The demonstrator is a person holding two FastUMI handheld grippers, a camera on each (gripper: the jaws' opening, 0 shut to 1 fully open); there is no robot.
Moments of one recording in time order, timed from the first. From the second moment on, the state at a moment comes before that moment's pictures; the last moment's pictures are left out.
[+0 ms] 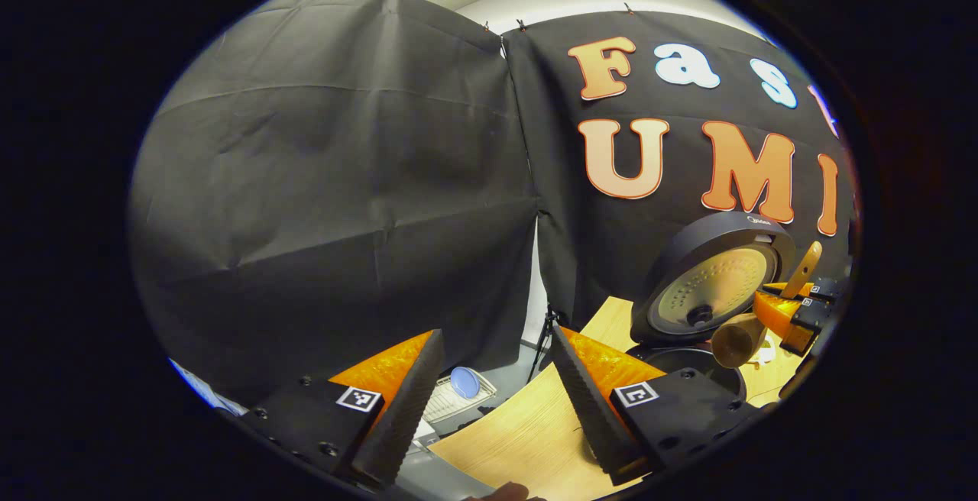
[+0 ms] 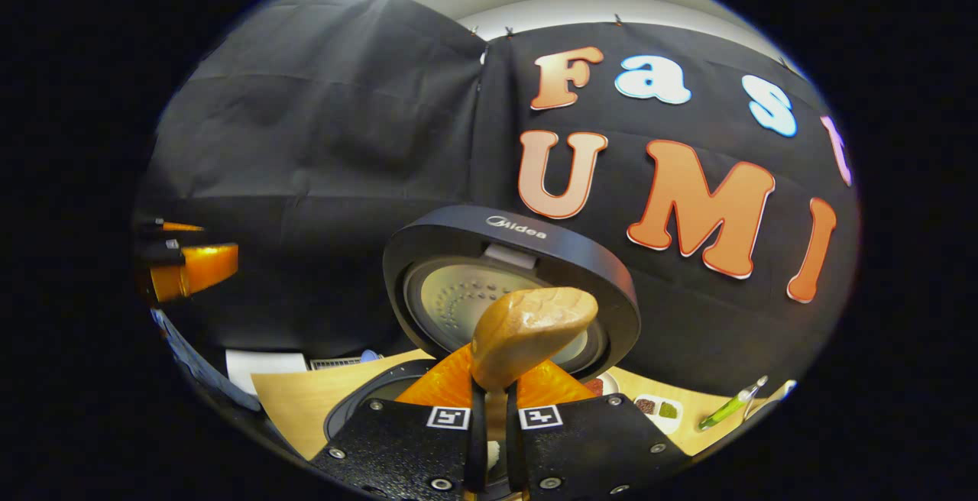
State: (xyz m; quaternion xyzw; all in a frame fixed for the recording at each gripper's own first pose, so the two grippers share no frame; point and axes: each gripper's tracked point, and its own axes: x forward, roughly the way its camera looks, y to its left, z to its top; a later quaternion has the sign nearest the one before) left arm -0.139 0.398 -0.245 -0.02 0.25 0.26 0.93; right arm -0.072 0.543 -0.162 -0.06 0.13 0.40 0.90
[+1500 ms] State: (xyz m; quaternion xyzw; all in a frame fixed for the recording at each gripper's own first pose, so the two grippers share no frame) left arm -0.096 0.239 -0.162 0.03 0.23 0.21 0.95; right arm -0.048 0.067 -0.254 0.17 0.32 0.07 0.93
